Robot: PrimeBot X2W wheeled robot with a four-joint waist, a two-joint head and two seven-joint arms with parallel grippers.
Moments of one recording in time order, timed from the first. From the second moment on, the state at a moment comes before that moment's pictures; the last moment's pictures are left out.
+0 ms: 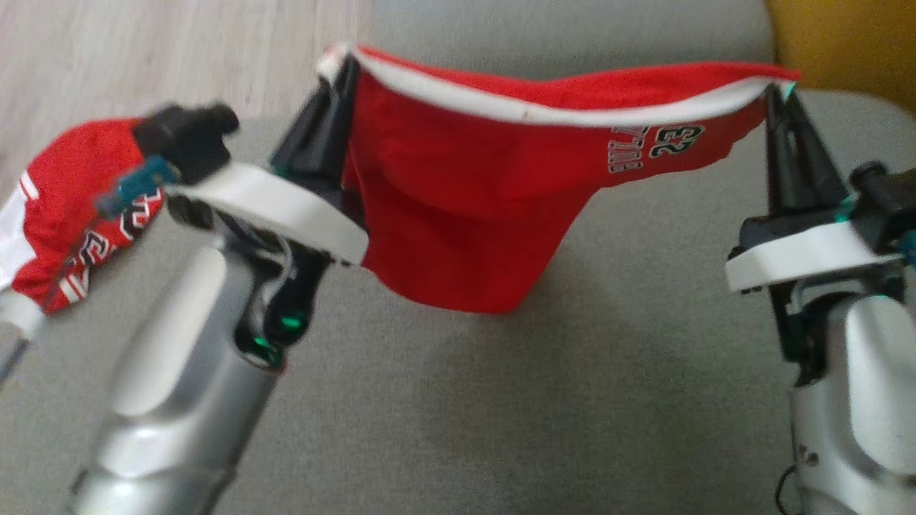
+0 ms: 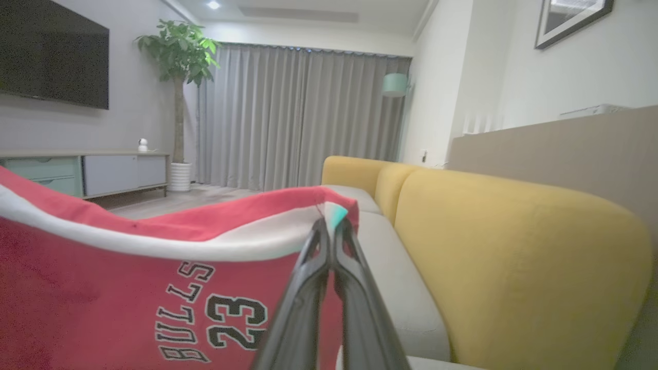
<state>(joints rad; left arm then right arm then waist) -0.59 0.20 -0.47 0.11 -0.79 0.01 0.13 -0.34 -0.05 -0.03 0.06 -0.04 0.13 -0.02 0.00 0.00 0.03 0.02</state>
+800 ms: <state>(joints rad) -1.05 0.28 -0.46 0.14 -0.62 0.00 0.15 -0.87 -0.12 0.00 0.14 -0.05 0.13 0.12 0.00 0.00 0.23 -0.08</state>
